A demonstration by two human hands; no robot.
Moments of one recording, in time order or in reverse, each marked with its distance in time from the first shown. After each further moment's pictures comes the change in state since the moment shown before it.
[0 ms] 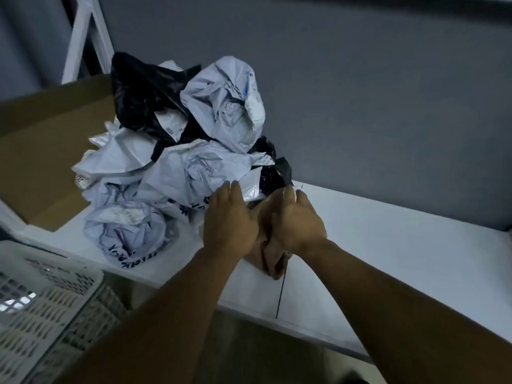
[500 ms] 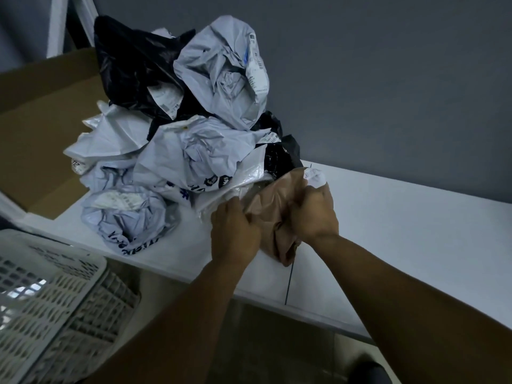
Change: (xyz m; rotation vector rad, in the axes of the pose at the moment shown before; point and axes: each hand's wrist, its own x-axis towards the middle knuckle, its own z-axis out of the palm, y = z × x) left_hand -0.024 -0.026 0.056 -0.245 -0.083 -0.259; right_hand 0.001 0.022 0.029 0.304 0.110 0.198
